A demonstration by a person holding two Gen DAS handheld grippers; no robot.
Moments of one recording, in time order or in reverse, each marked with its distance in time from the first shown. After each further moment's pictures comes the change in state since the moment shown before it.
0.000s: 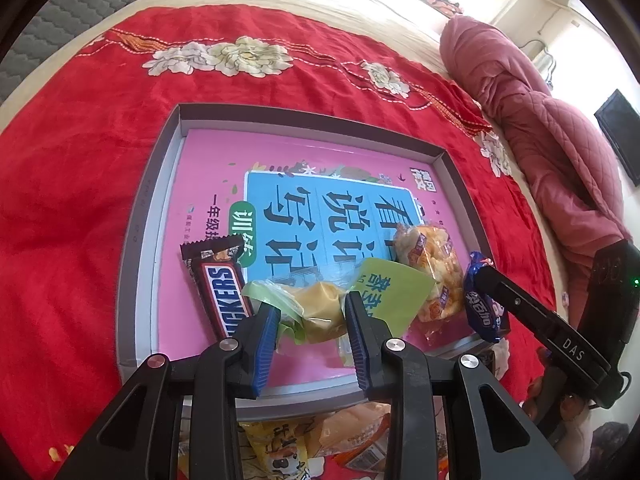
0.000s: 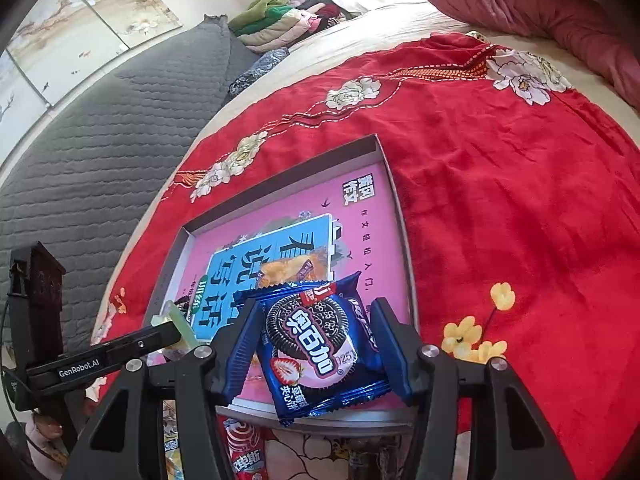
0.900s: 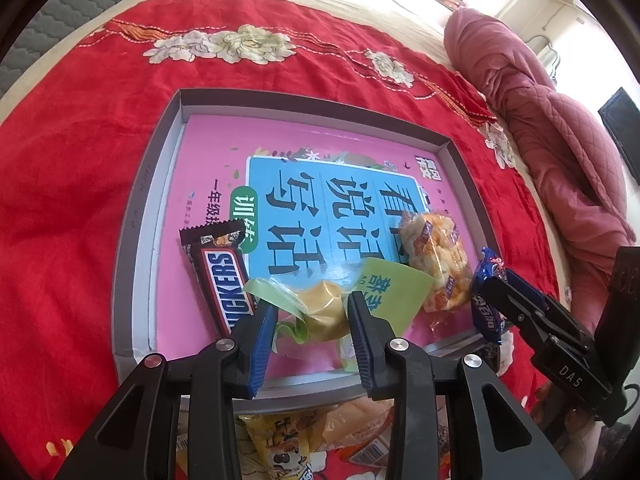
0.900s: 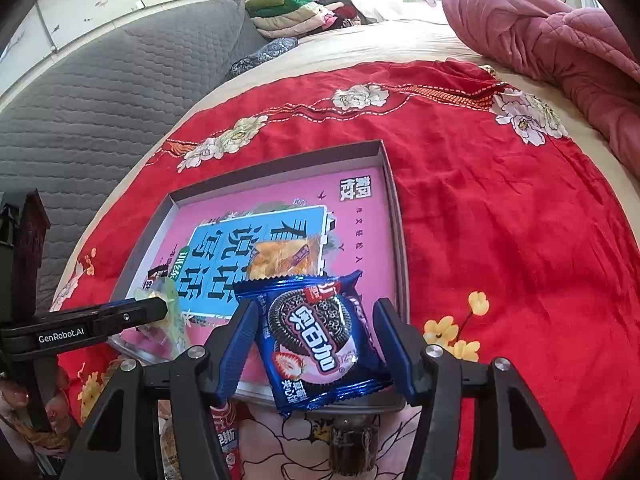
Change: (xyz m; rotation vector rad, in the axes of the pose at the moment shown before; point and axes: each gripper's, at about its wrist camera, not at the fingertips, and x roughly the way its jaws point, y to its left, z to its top) left arm 0.004 0.002 -0.004 -0.005 0.031 0.003; right arm -0.008 0.023 -0.009 -0.159 0.019 -0.133
